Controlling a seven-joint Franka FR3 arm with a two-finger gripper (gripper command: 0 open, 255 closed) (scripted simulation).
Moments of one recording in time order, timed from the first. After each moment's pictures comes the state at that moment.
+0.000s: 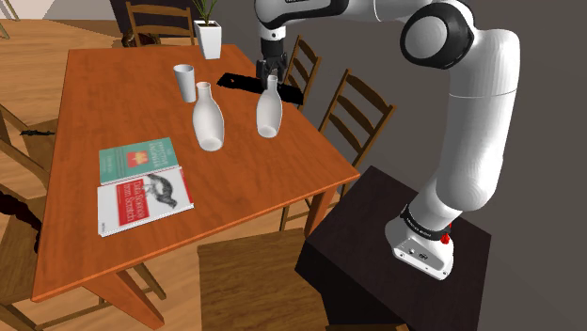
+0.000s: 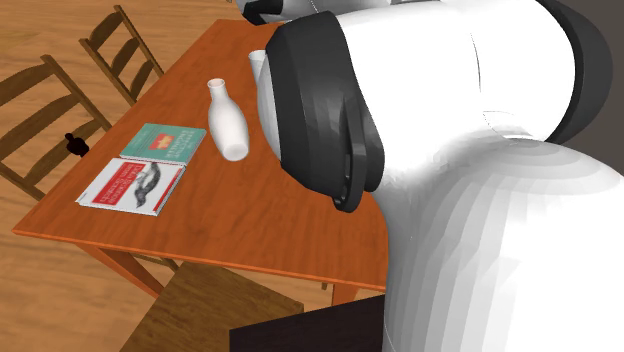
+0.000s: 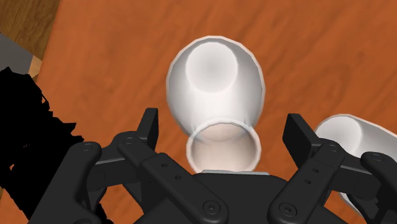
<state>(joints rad) -0.04 0.47 0.03 -1.39 -0.05 1.78 -0.09</state>
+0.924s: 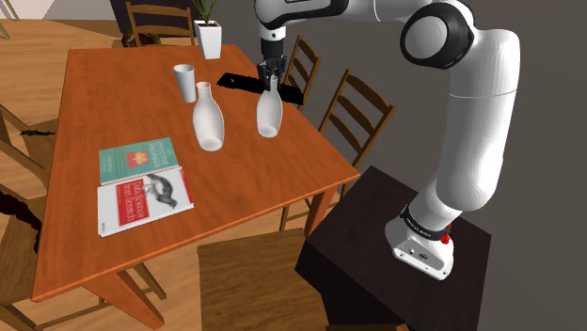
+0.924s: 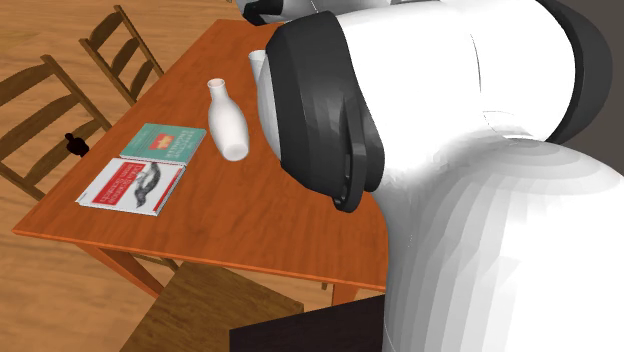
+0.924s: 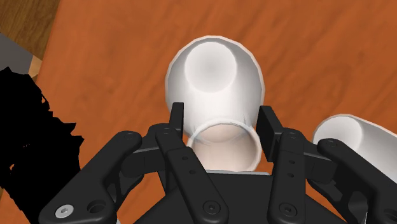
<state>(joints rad) -0.04 0.47 0.03 -1.40 -0.05 1.78 -0.09</state>
